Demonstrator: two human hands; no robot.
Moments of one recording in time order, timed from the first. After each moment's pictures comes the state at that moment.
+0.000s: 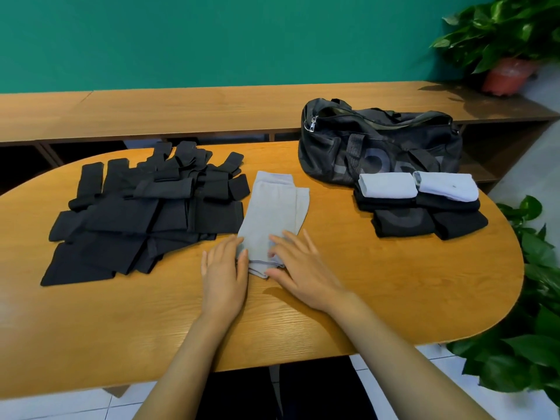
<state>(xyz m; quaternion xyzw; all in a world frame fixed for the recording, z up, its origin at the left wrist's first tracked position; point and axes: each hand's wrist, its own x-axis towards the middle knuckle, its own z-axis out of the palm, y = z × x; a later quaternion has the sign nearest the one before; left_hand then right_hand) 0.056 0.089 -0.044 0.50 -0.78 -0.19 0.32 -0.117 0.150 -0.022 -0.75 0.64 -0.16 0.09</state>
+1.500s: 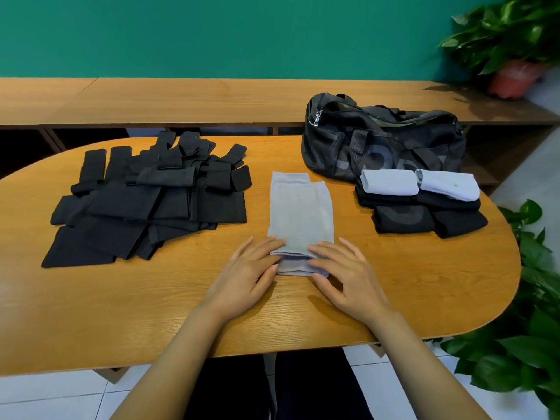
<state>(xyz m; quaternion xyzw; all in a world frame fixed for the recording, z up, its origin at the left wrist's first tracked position) 0.057 0.098 -0.039 0.26 -0.93 -0.17 0.20 -0.166 0.206 -0.044 -0.72 0.62 -0.31 -0.03</state>
